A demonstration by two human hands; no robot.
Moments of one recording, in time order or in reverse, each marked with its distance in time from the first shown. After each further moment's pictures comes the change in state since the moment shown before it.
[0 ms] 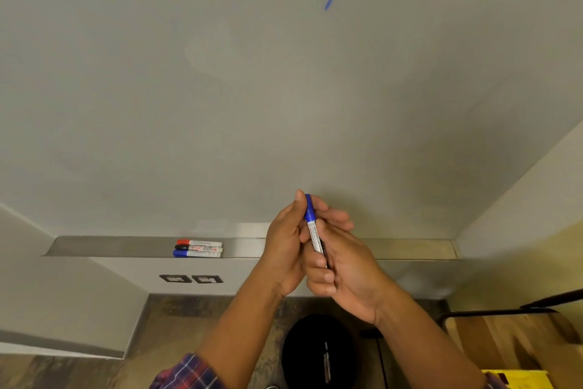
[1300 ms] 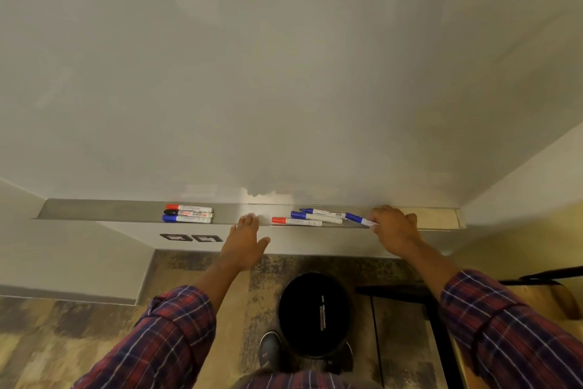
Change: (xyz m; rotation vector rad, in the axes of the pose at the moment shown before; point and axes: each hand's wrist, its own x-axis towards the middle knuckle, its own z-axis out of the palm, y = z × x) left_hand 0.052 -0.110 -0.217 1.743 0.104 -0.342; right_hand 0.102 0.047 -0.260 -1.805 0.457 0.162
